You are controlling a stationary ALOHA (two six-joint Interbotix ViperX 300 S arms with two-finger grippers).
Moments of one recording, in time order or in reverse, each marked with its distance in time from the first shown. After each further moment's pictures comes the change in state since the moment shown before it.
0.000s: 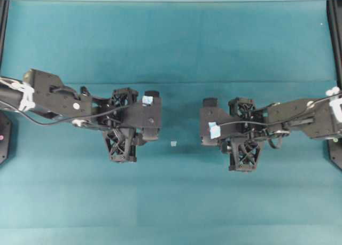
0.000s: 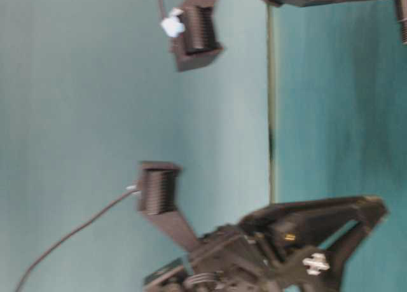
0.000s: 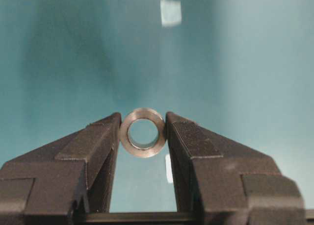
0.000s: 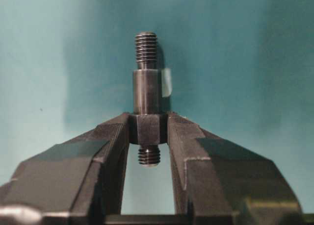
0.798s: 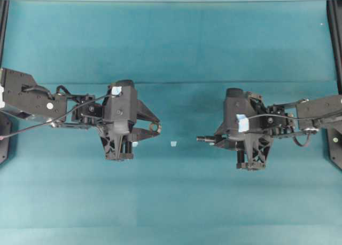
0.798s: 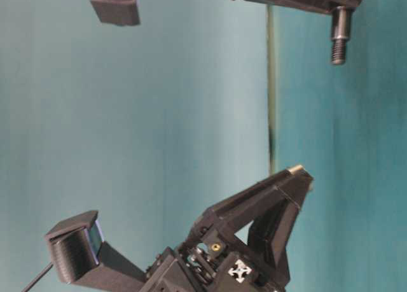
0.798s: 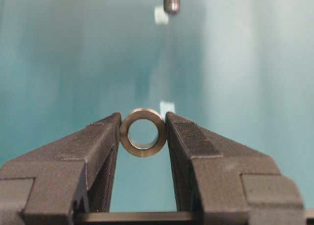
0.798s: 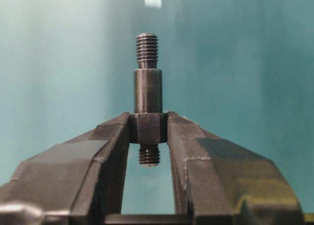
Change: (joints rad) left arm -0.008 -0.120 0.141 0.002 -0.408 -0.014; right arm 0.000 -0.160 0.141 0.000 -0.305 0.000
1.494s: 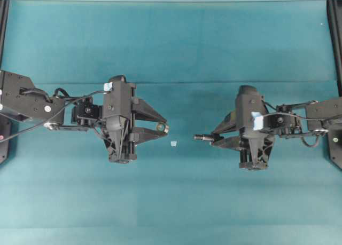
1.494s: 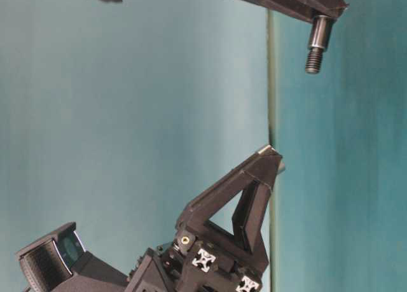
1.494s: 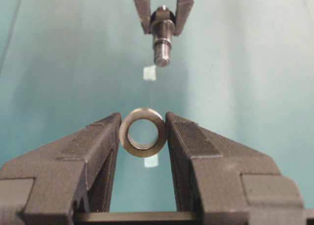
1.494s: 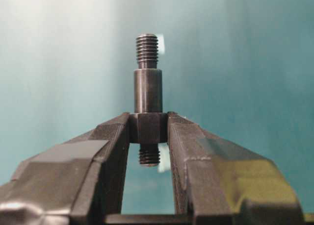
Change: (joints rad) left arm -0.014 -0.006 0.015 0.000 -0.158 -0.080; right arm 0.000 -0.029 0.089 0.034 -0.242 0.002
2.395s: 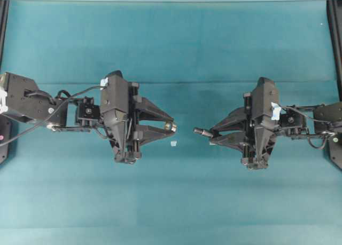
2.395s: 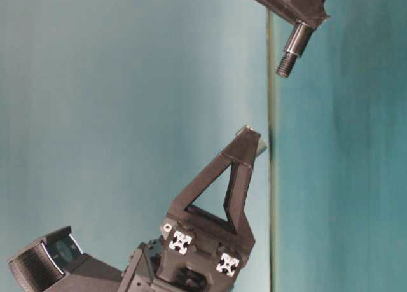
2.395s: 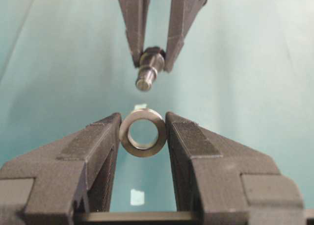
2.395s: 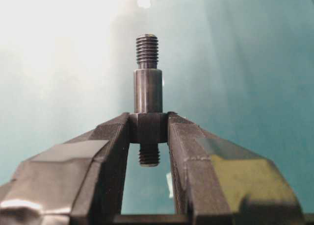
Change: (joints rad) left arm -0.002 0.037 -0.002 0.000 -0.152 -0.077; right arm 0.002 0.029 0.084 0.046 -0.285 0.089
